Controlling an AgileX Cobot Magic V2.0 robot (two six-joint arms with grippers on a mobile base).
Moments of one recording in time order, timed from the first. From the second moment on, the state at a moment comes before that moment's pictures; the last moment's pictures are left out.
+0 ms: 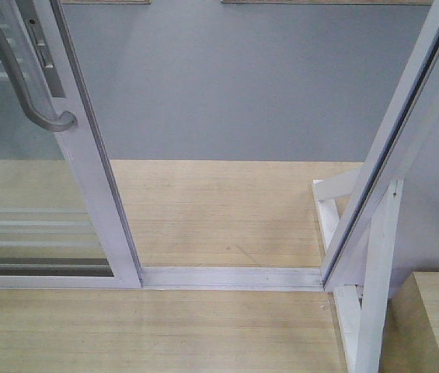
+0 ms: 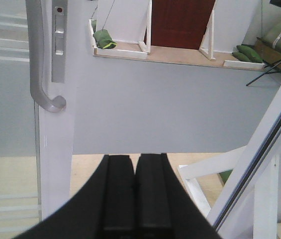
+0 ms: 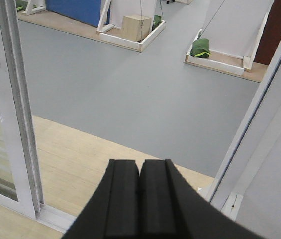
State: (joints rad) left arm -0.07 0.20 -0.38 -0.41 0.52 0.18; right arm 0.23 0.26 -0.44 0.10 0.54 -0.23
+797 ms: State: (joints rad) left arm -0.07 0.19 -0.36 -0.09 0.38 0.12; right arm 0.23 0.26 -0.44 0.10 0.57 -0.23
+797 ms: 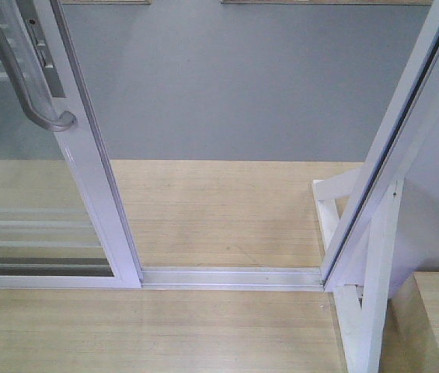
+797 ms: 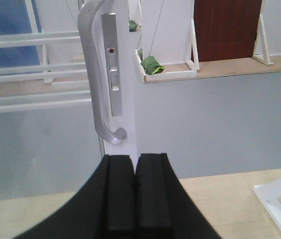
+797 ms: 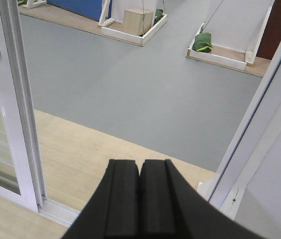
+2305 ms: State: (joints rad) left arm -0.07 -0.01 0.03 -0.07 0.15 0.05; right arm 0.23 0.05 -0.13 0.12 0.37 -0.23
